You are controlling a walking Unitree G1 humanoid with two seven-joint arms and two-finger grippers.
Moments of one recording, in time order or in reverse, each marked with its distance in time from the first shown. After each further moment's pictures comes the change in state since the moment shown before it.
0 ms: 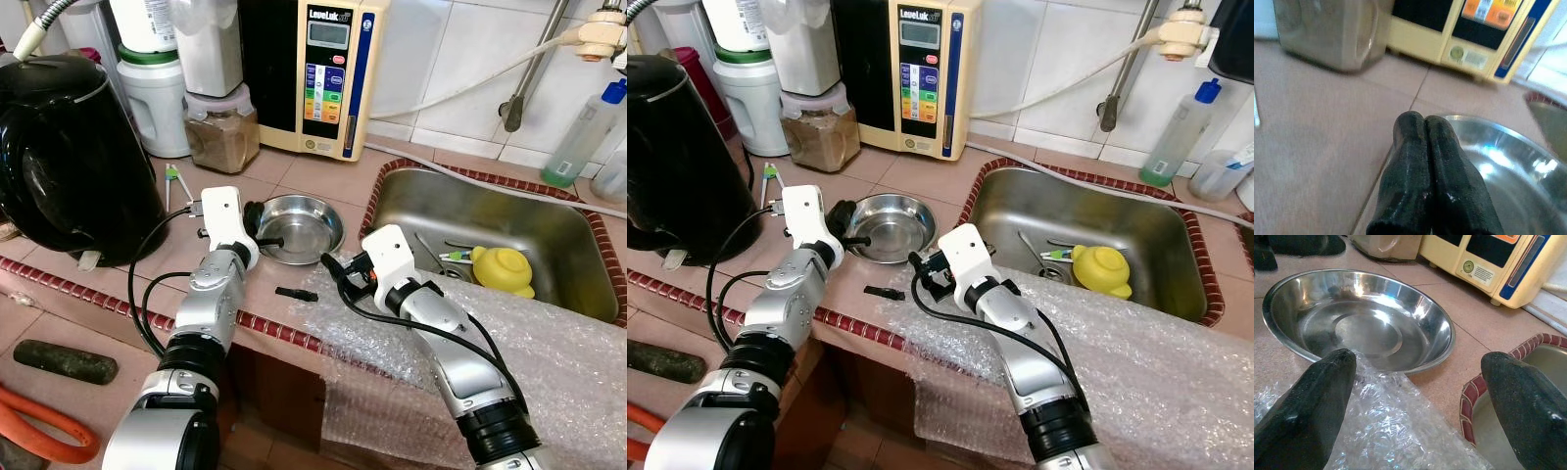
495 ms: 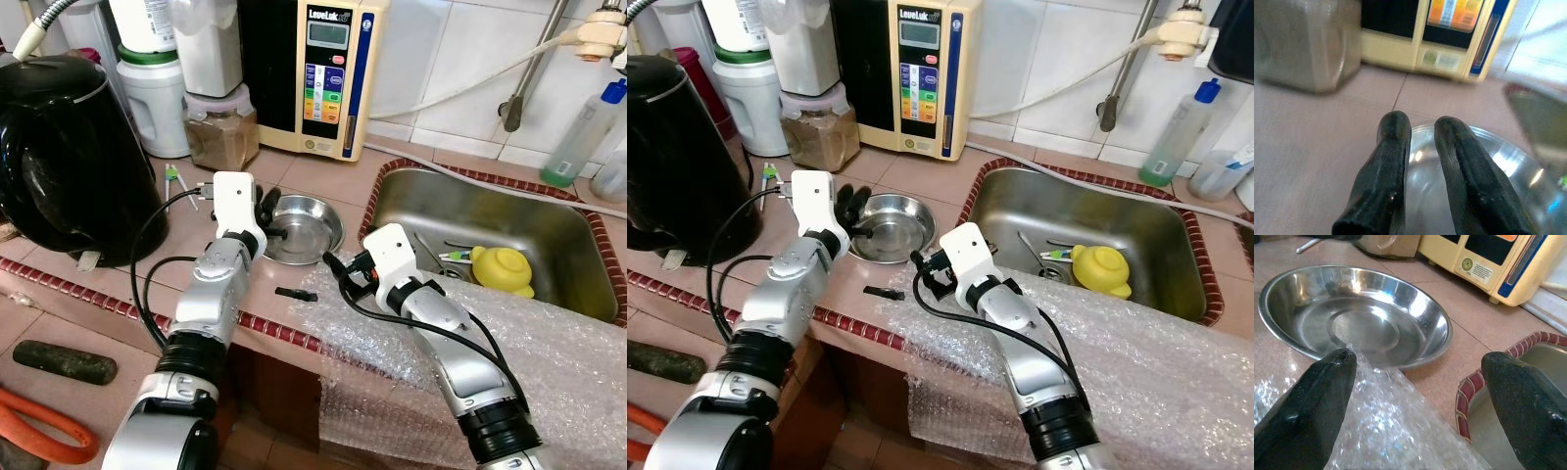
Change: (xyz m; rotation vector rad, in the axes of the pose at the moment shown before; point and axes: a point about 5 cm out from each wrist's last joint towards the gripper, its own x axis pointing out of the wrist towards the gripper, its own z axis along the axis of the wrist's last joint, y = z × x) left arm -0.003 -0.009 0.015 0.101 0.062 -0.058; right arm -0.001 -0.002 -0.001 -0.008 0.008 0.007
